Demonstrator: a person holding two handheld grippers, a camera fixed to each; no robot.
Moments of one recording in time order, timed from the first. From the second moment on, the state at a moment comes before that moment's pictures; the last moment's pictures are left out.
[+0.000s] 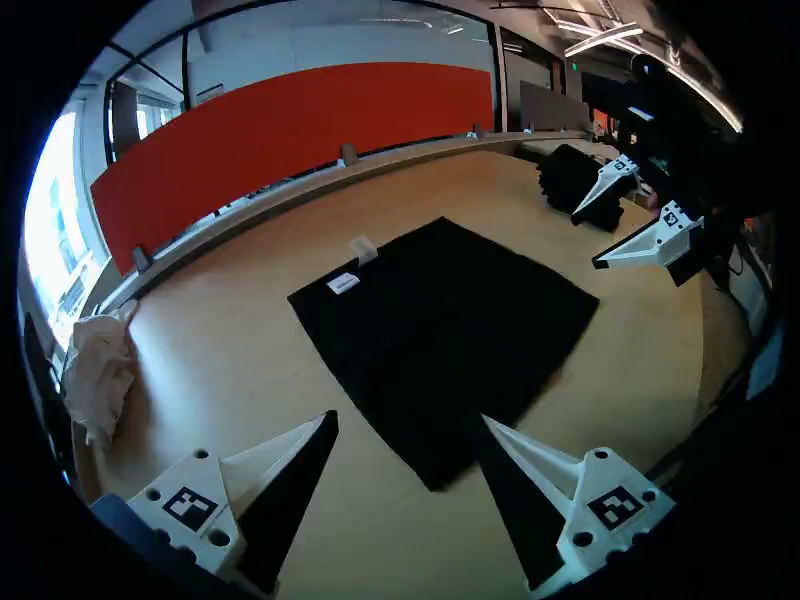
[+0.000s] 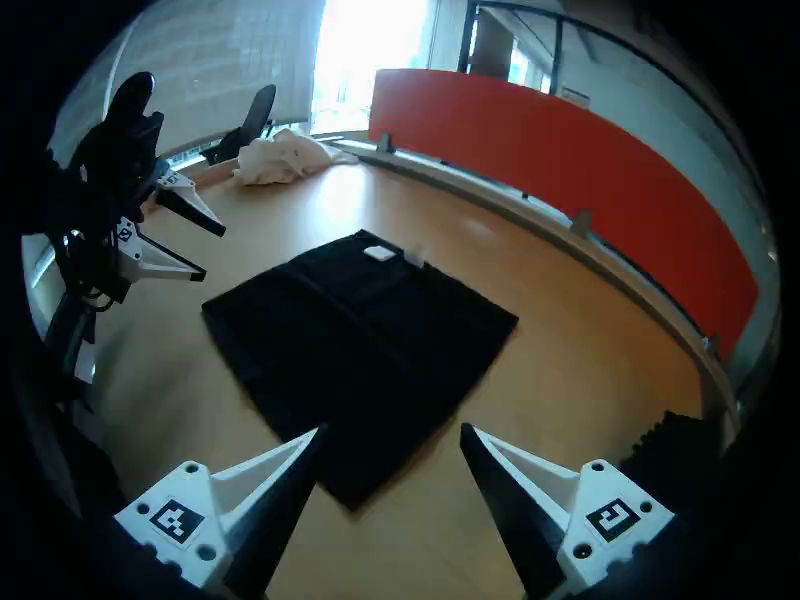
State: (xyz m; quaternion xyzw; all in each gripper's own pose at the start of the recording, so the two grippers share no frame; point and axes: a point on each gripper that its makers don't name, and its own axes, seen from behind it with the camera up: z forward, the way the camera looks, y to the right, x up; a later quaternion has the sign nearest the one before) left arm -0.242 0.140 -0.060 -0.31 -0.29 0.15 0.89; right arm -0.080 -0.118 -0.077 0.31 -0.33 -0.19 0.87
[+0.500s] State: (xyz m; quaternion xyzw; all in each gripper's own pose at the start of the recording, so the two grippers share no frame) left arm -0.285 0.144 -0.074 -0.32 -0.34 0.16 0.87; right arm -0.124 -0.120 -0.092 0.33 -0.37 -0.19 0.85
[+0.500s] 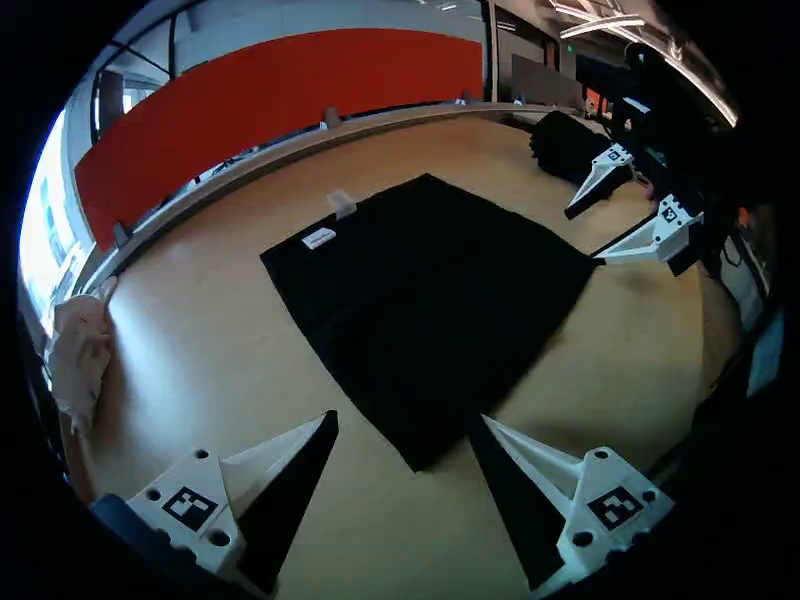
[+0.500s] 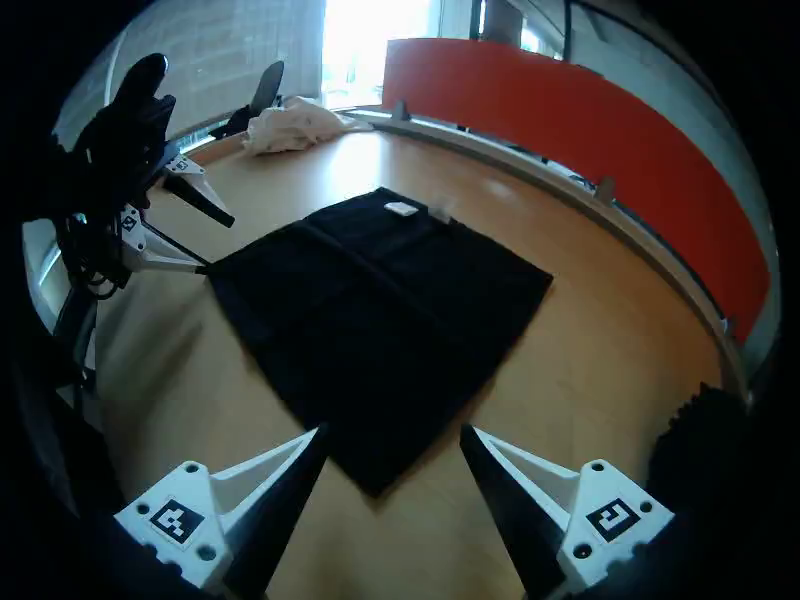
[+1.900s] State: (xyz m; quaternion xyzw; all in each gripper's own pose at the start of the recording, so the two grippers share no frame) left arm -0.308 0.152 -0.092 -0.33 -0.40 0.16 0.84; right arm -0.147 -0.111 -0.109 0.35 -0.41 -0.18 0.83
